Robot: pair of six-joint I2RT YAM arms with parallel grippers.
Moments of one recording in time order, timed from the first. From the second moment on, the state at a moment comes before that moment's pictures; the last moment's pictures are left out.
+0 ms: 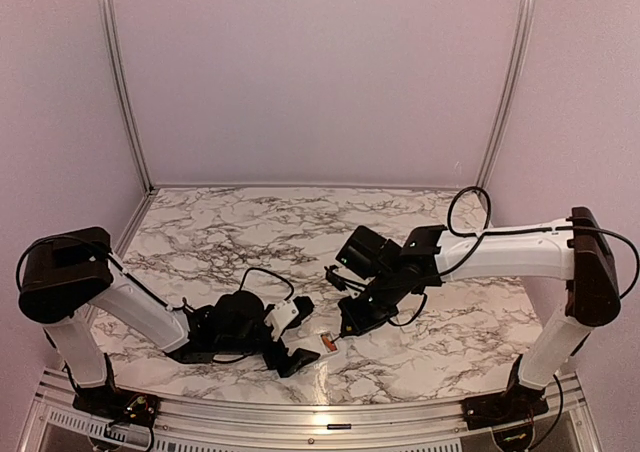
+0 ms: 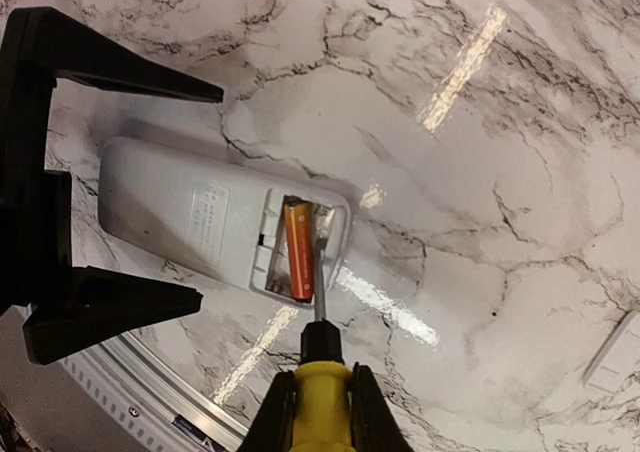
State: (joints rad) left arm -1.13 1.79 0.57 0.69 0.05 -0.06; right arm 1.03 1.66 1.16 -0.72 -0.13 0.50
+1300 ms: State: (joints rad) left arm -1.14 1.76 0.40 0.84 0.08 0.05; right arm 1.03 1.70 1.23 -0.79 -0.13 0.50
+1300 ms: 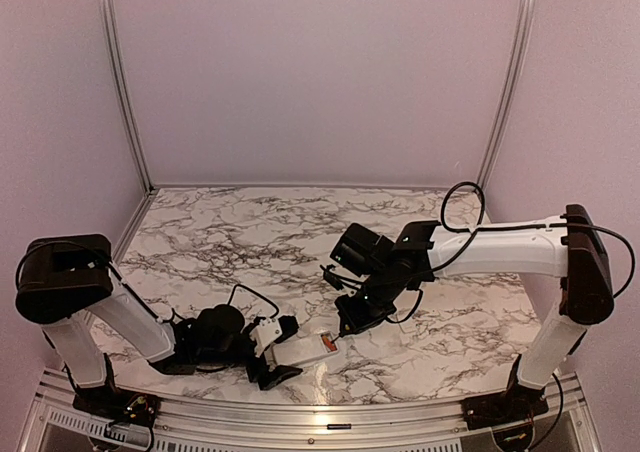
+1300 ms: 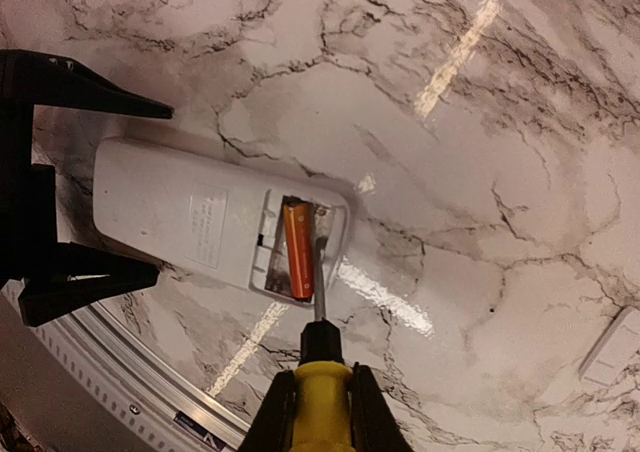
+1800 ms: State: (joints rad) left arm -1.14 1.84 0.44 0.90 0.07 0.08; right arm 1.03 1.70 1.23 -0.80 -0.13 0.49
